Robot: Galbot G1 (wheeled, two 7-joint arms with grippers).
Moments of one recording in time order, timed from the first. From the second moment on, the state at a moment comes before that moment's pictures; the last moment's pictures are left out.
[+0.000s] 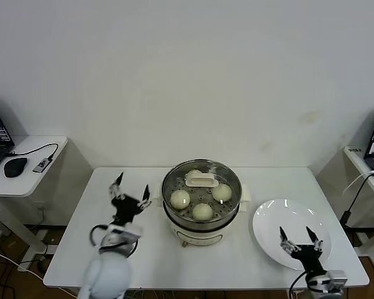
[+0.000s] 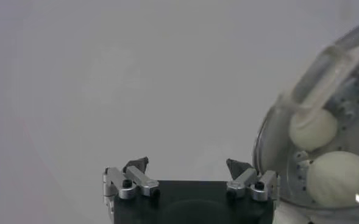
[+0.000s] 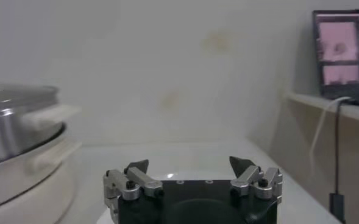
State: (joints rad) left arm 1.29 -1.41 -0.39 -2.08 0.55 0.38 0.04; right arm -1.61 1.26 0.73 1.89 0.39 -0.01 -0.07
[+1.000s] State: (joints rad) left arm 1.64 -1.42 -0.59 -2.00 0.05 0.19 0.00; right arm -1.66 1.28 0.60 1.94 0.30 -0.05 -0.04
